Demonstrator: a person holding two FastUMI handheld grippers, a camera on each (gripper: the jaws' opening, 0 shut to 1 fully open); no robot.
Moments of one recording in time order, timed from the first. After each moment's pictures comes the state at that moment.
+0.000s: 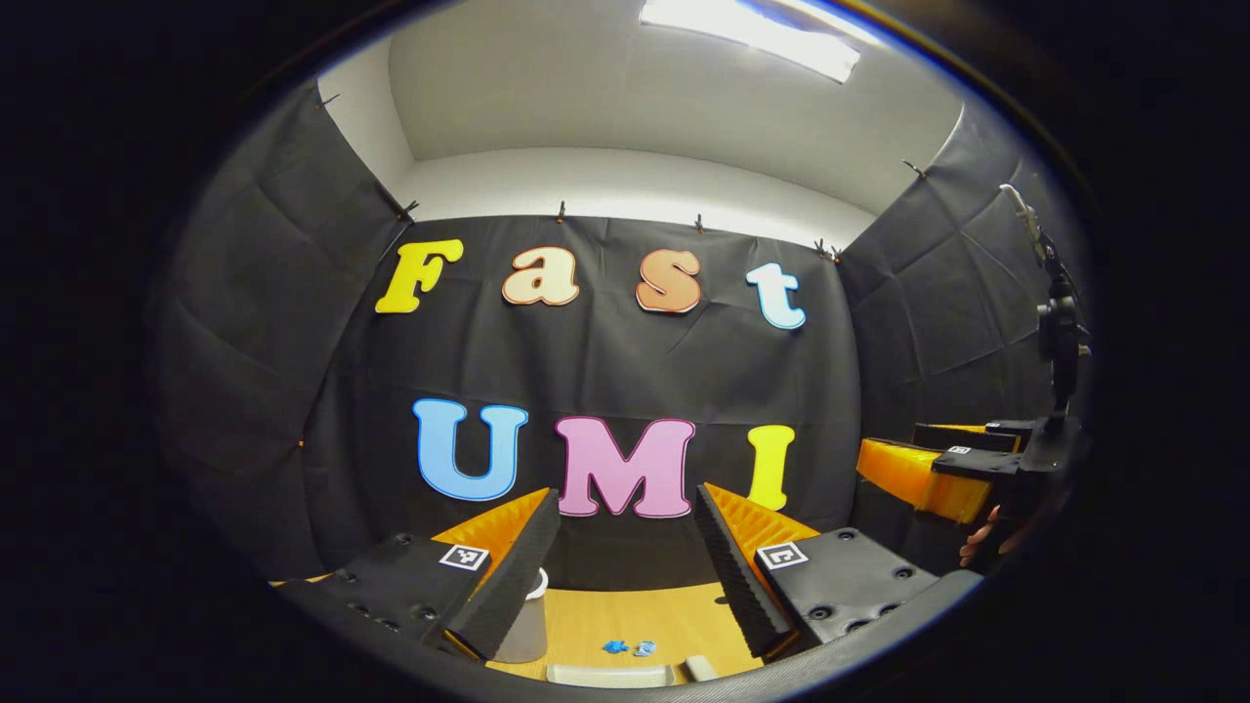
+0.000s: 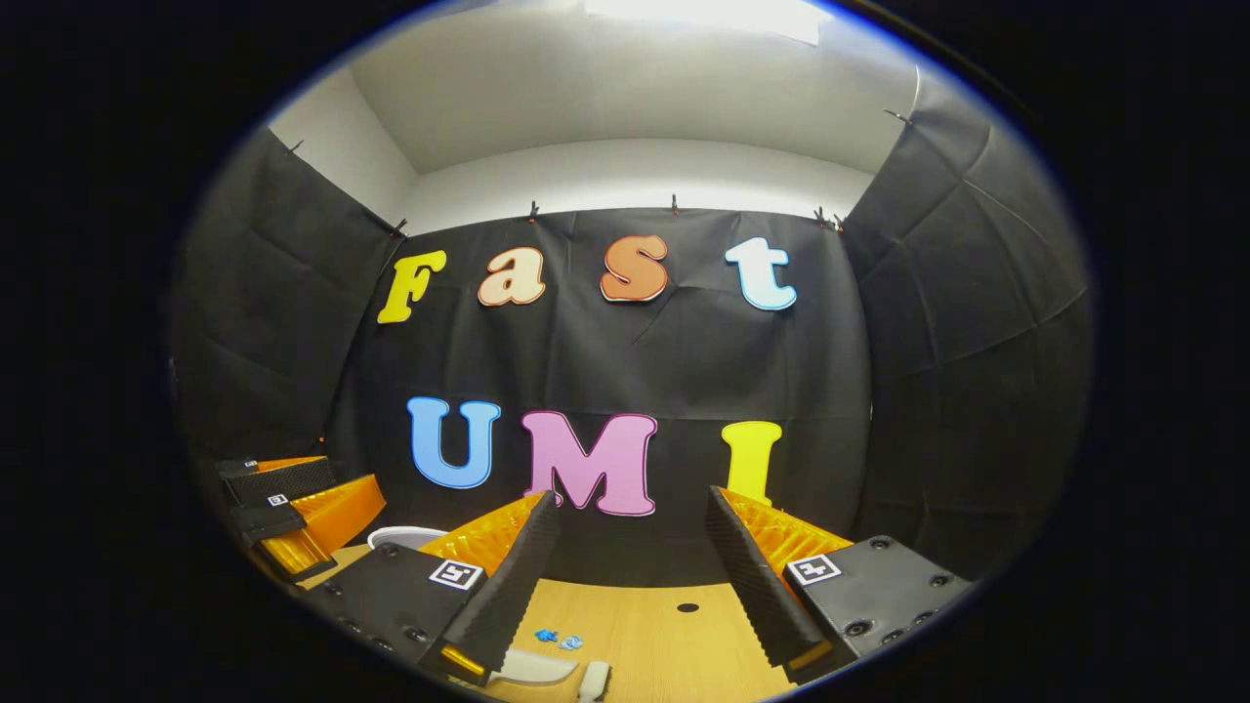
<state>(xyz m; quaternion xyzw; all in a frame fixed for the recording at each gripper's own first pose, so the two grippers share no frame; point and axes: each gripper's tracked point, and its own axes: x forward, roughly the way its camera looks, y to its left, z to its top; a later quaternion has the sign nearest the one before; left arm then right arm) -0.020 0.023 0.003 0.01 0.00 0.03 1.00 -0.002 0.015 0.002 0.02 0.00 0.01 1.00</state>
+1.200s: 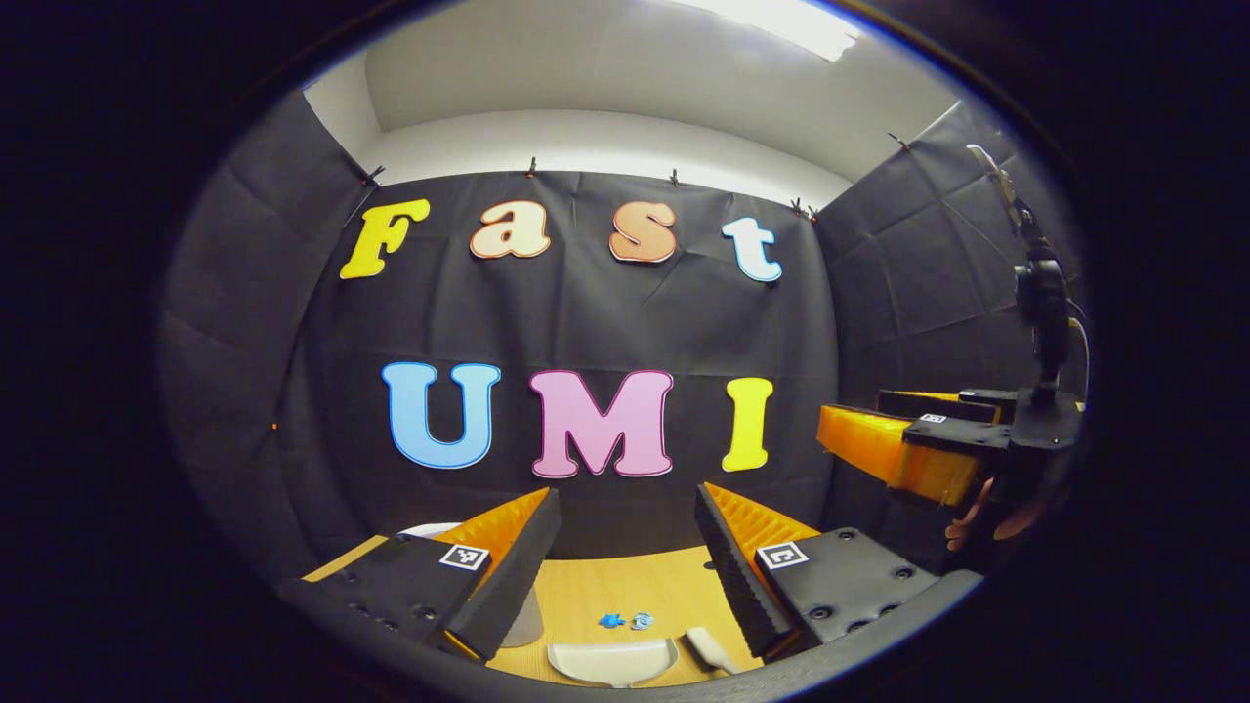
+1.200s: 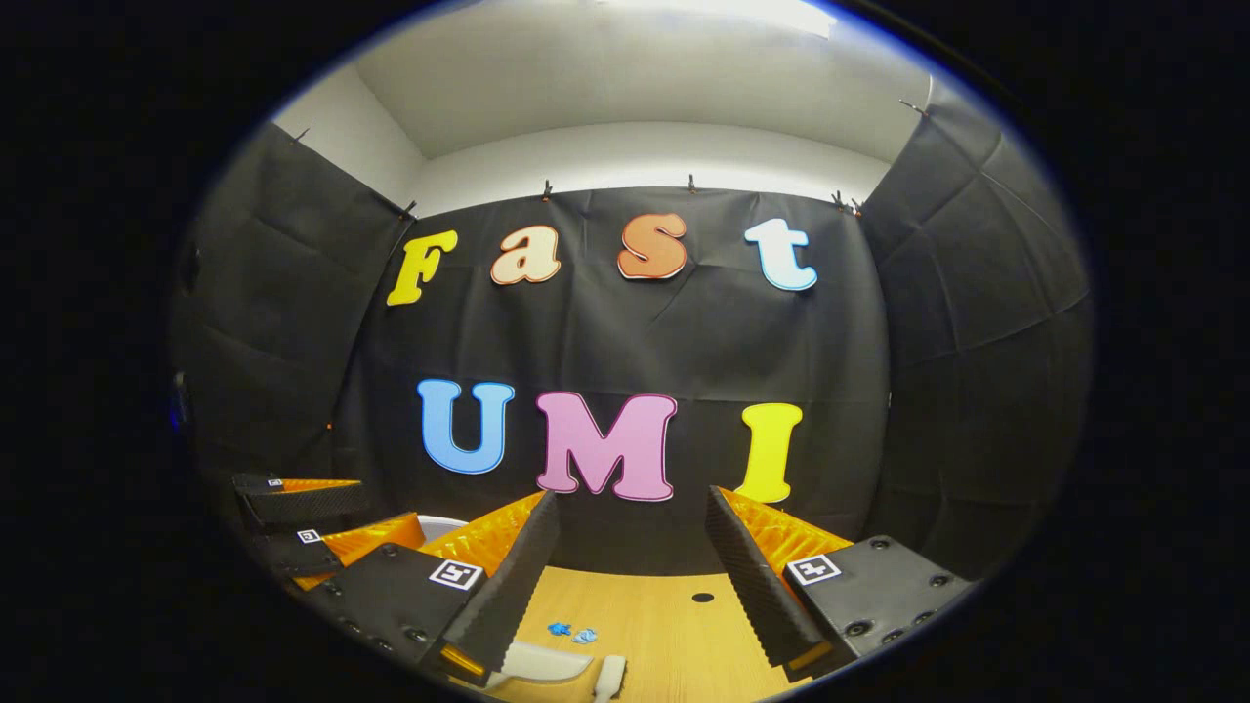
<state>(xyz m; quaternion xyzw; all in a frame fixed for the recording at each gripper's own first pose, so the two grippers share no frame) -0.003 0.025 -0.036 0.02 0.08 -0.02 1.00 0.020 0.048 -0.021 0.01 0.03 0.03 1.00</state>
